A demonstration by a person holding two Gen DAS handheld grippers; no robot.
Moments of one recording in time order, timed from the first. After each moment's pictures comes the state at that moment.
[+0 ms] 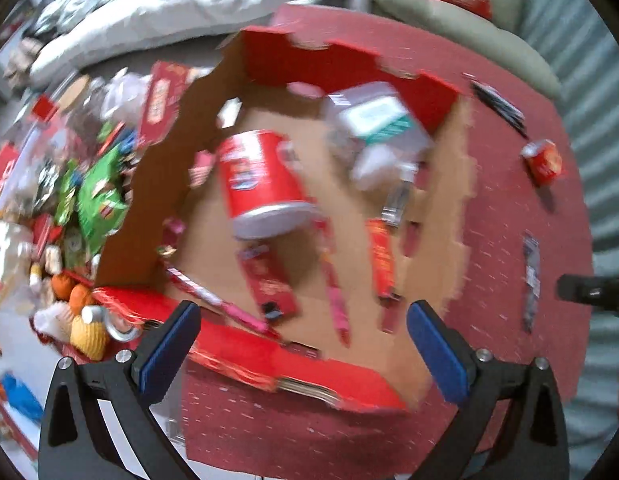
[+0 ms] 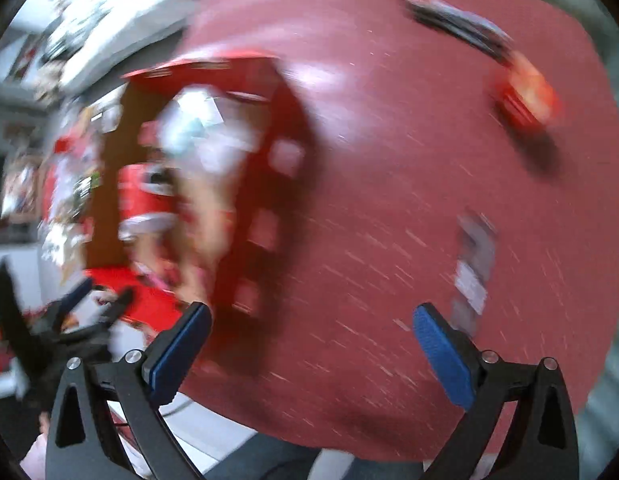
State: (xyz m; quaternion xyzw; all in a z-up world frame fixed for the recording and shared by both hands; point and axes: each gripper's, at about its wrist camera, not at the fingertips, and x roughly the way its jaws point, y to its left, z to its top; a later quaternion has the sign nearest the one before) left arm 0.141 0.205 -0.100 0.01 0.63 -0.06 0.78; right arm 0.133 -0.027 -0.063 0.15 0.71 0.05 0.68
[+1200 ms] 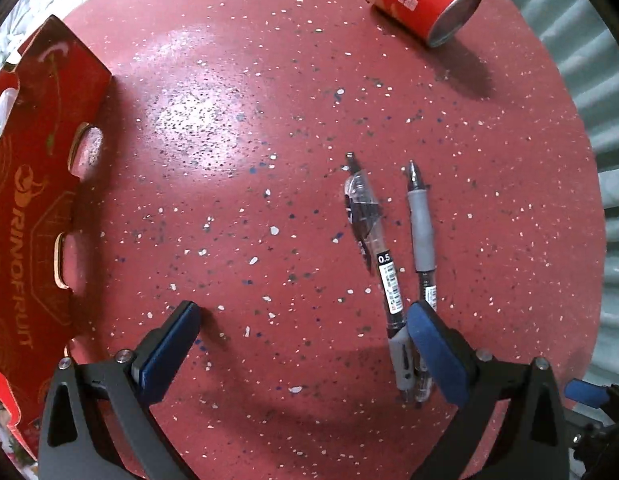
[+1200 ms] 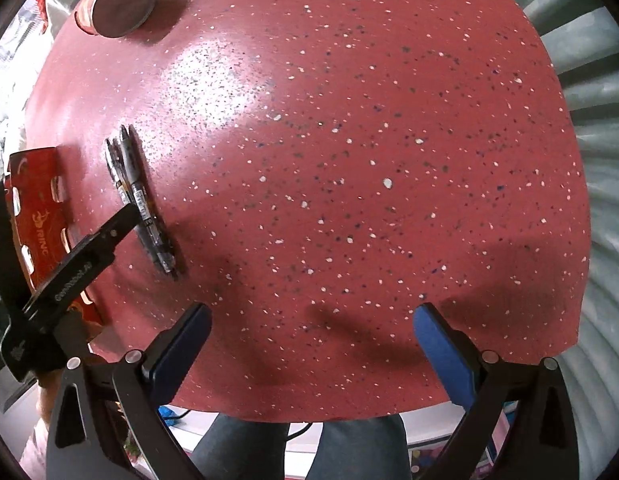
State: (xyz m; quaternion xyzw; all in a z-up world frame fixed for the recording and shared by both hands) left arm 0.133 -0.073 -0.215 0.10 0.69 -0.12 0.71; right arm -0.004 -0.273 -0.160 0.30 0.75 -0.08 0.59
